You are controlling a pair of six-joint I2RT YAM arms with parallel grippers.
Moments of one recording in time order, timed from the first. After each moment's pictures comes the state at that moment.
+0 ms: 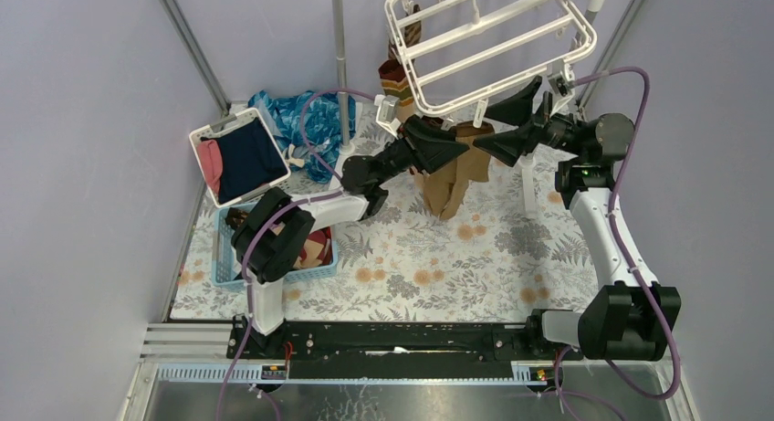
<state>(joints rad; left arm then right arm) -0.69 1.93 1.20 1.53 0.49 -1.14 -0.02 1.27 1.09 0.78 -1.27 0.70</state>
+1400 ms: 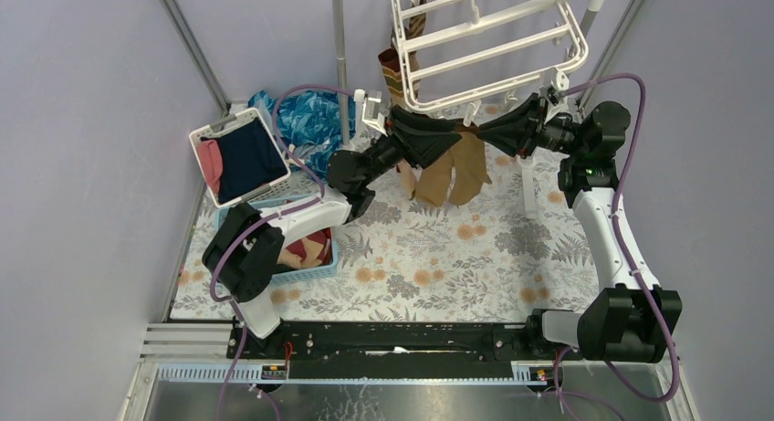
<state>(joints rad) -0.68 1.73 1.12 1.33 0.40 -0.90 -0.05 1.26 1.11 0.39 -1.30 0.26</state>
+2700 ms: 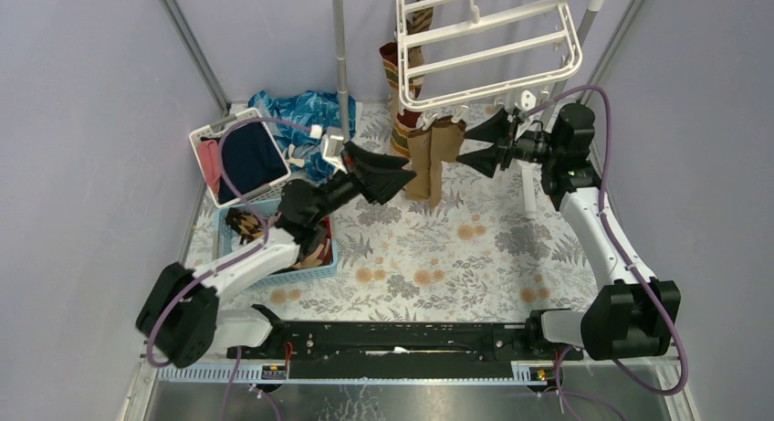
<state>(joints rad) -0.62 1.30 0.73 1.05 0.42 -0.71 0.06 1.29 1.08 0.16 -1.21 -0.09</state>
